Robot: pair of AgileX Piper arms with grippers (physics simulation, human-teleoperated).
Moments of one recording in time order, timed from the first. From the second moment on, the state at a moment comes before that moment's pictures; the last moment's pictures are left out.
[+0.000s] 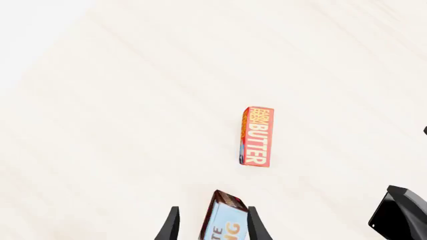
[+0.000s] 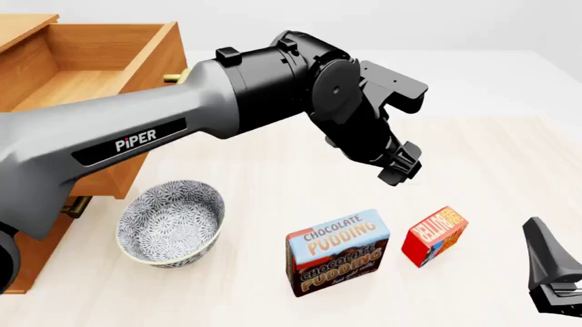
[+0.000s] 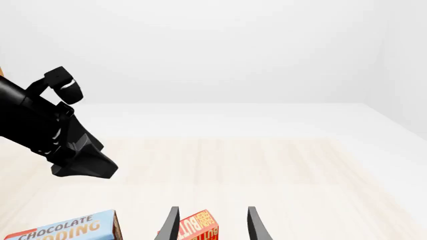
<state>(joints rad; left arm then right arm) -0.94 1.95 -1.81 0.83 -0.04 0.00 0.00 0.00 0.00 0.00</state>
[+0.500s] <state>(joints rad) -0.98 2.03 -1.87 0.84 -0.06 0.00 0.00 0.00 0.00 0.00</state>
